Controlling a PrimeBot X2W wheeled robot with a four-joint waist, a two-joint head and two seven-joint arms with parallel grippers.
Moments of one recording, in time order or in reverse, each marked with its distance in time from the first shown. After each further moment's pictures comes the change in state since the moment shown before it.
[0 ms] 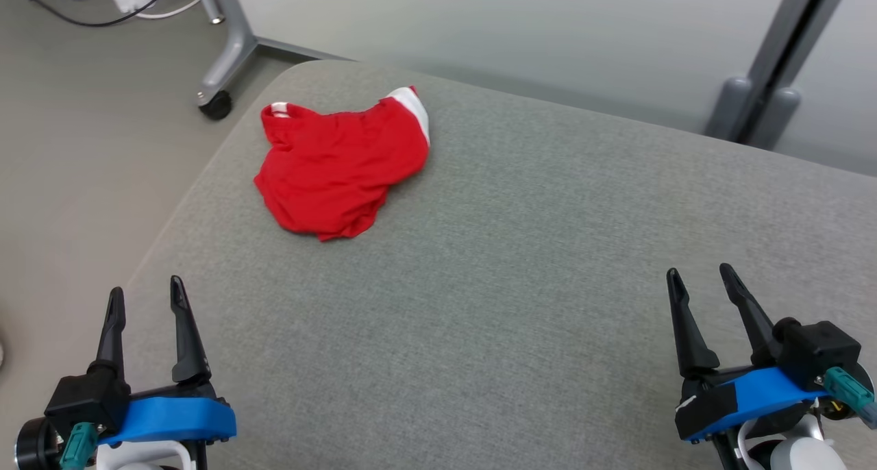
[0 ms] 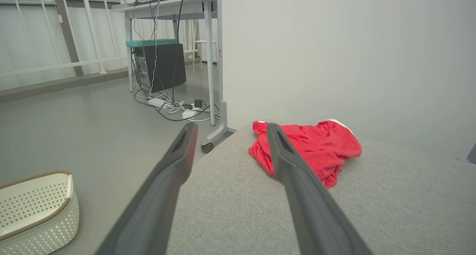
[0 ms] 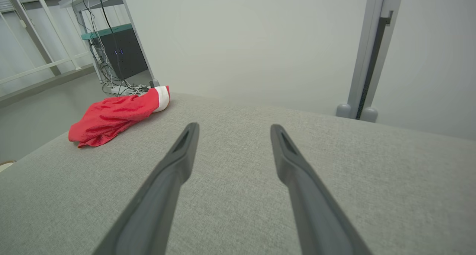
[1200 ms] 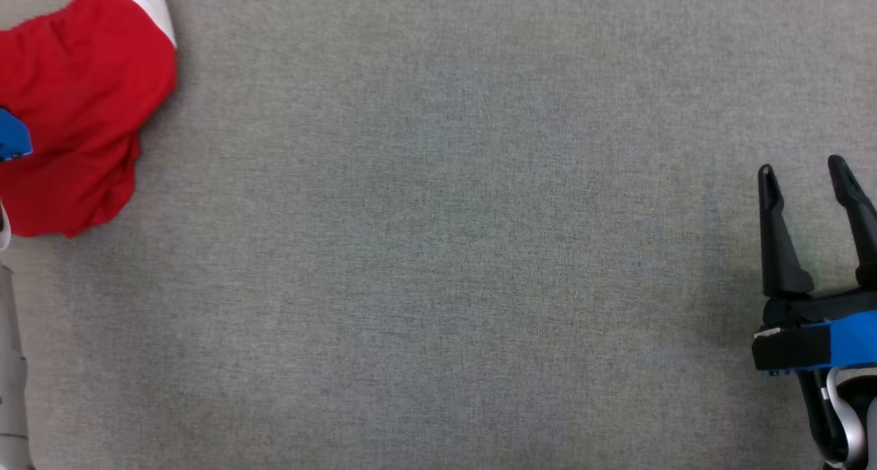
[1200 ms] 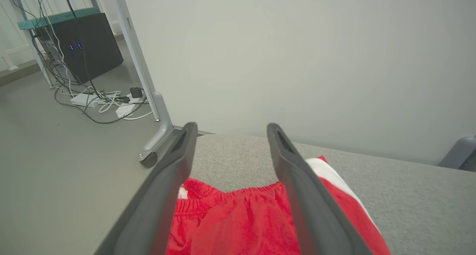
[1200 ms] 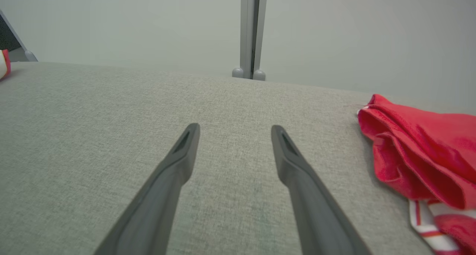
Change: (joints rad) left arm -0.764 0.272 0.066 0.445 -0.094 -0.087 0.172; right arm -0.076 -0.069 -0.090 -0.292 -0.049 0.000 0.100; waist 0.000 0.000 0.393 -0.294
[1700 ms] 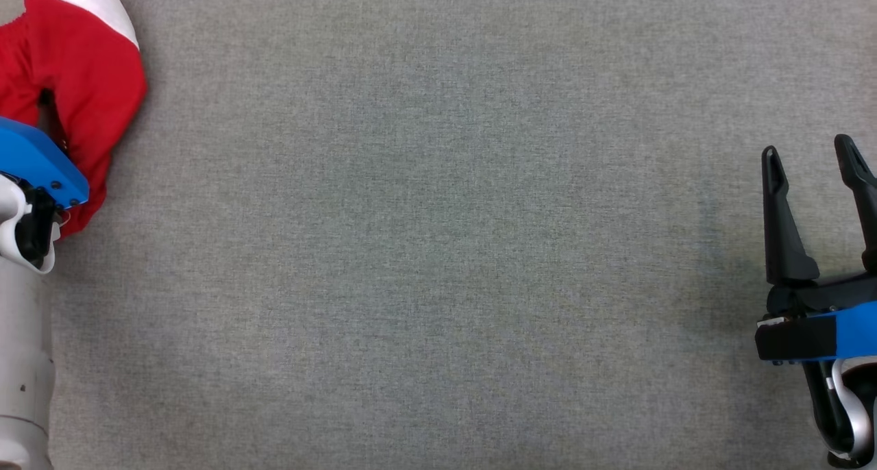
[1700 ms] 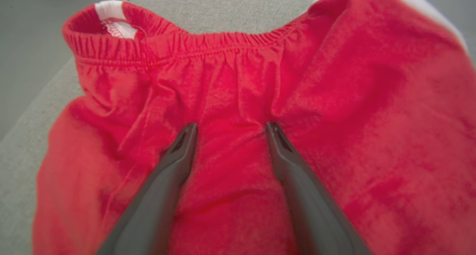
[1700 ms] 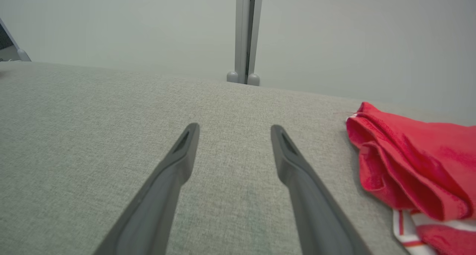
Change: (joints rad) left arm -0.092 -0.015 -0.073 0.395 -0.057 -0.045 0.213; right arm -0.029 -0.018 0.007 -0.035 0.001 0.000 0.018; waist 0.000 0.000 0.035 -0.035
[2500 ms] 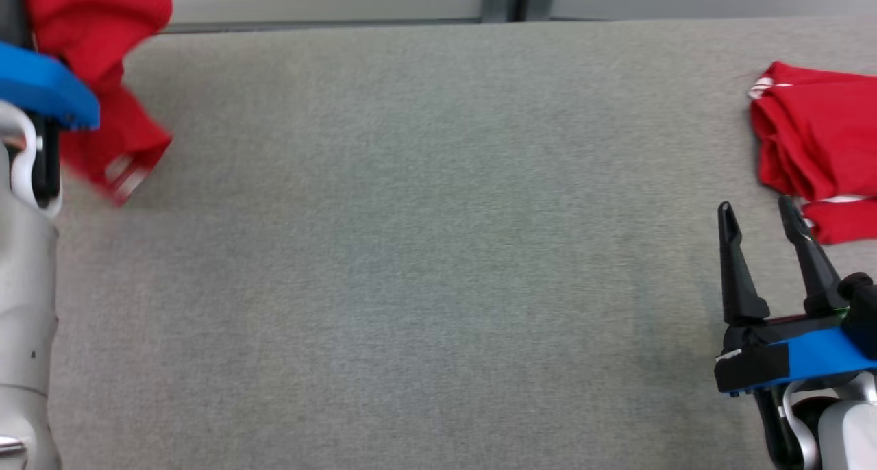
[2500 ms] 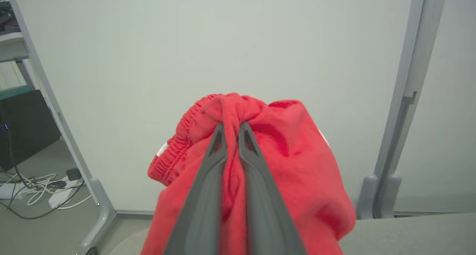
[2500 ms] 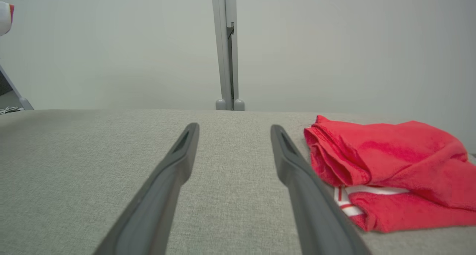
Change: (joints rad) left arm -0.071 0.007 -0.161 -0.150 0.066 -0.009 -0.354; right arm 0.048 0.064 0.017 0.165 0.035 0.000 -0.079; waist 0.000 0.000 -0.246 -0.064
